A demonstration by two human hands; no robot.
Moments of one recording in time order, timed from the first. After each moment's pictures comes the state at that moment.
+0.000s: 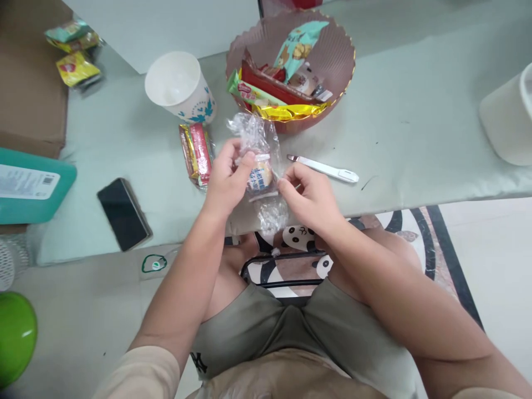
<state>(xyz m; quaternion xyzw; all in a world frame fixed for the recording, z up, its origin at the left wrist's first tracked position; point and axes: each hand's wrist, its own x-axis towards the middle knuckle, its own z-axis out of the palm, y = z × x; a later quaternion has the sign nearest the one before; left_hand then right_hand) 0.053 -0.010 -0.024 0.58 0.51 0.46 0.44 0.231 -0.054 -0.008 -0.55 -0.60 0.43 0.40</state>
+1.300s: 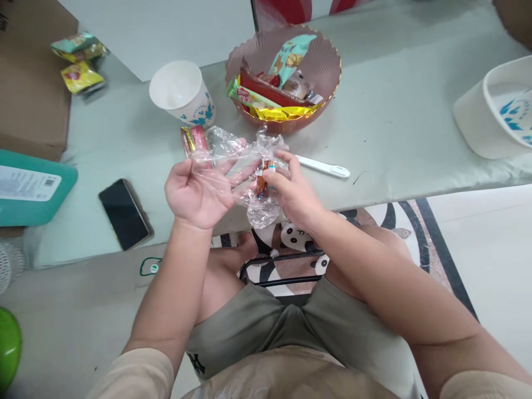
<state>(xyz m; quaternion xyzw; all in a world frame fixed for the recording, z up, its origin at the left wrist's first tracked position) 0.020 -0.036 0.011 0.37 0.46 0.49 0.64 0.208 -0.053 -0.026 -0.44 -0.37 0.67 0.48</state>
